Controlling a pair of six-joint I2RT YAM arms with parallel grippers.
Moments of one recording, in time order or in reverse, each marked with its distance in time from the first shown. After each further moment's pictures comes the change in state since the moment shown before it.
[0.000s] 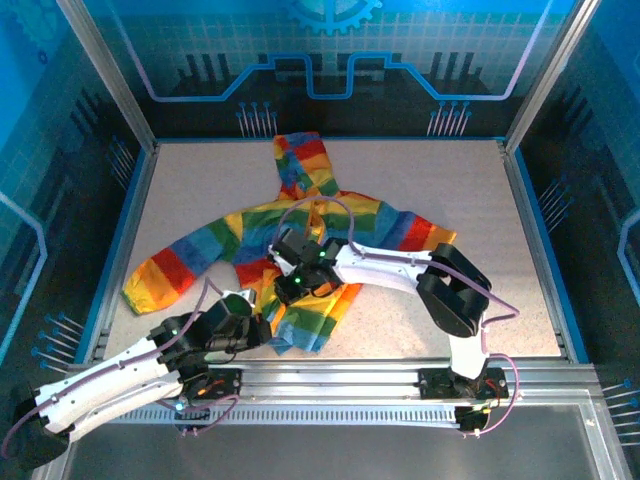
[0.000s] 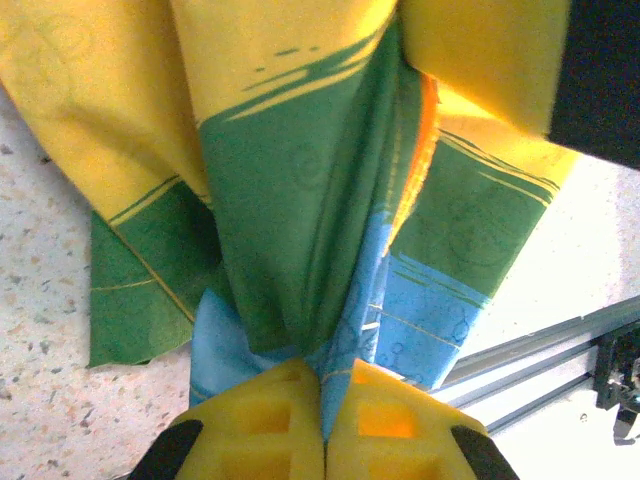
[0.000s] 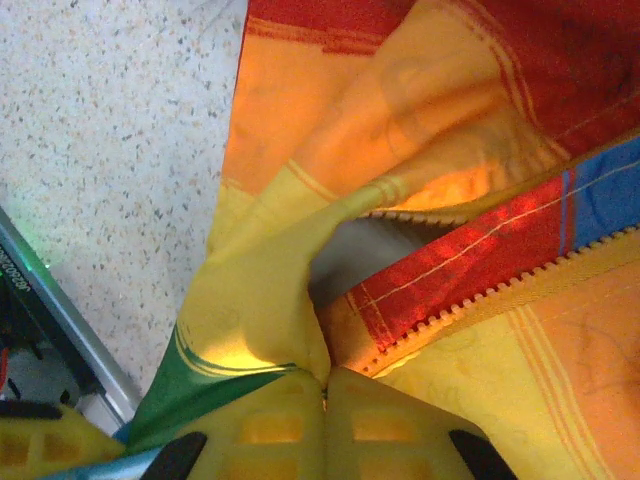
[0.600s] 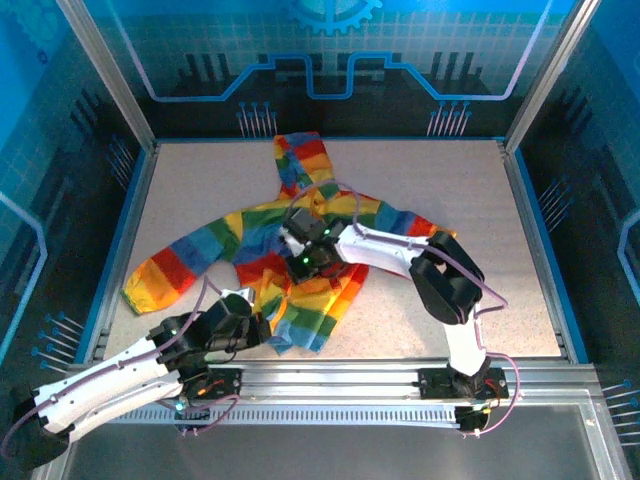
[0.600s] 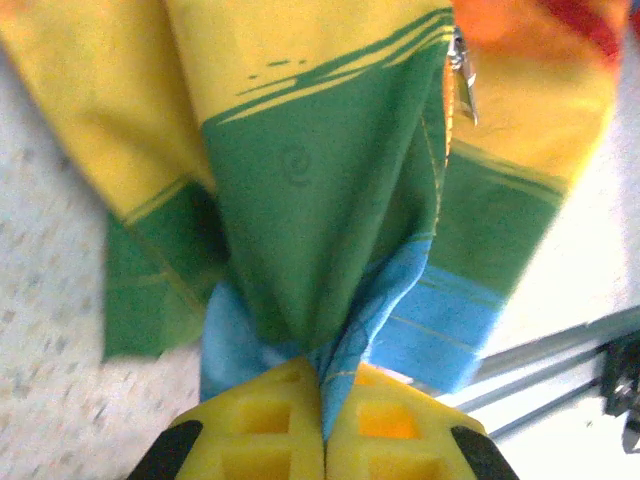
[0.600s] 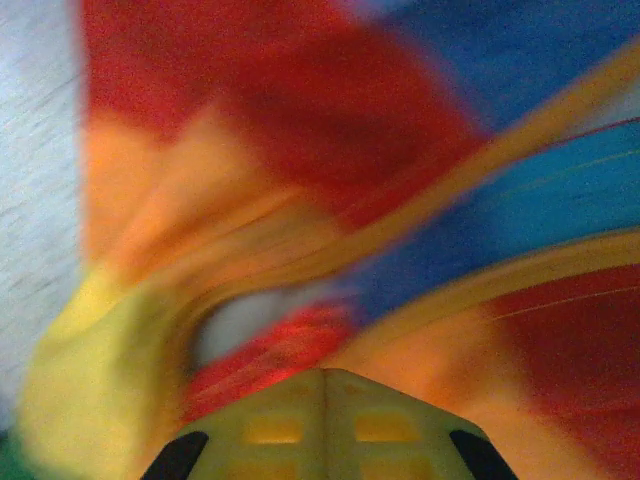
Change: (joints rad) left arm -0.002 -0.001 0.009 -0.044 -0.014 -0.001; right arm -0.164 0.070 0.072 -0.072 0.024 -0.068
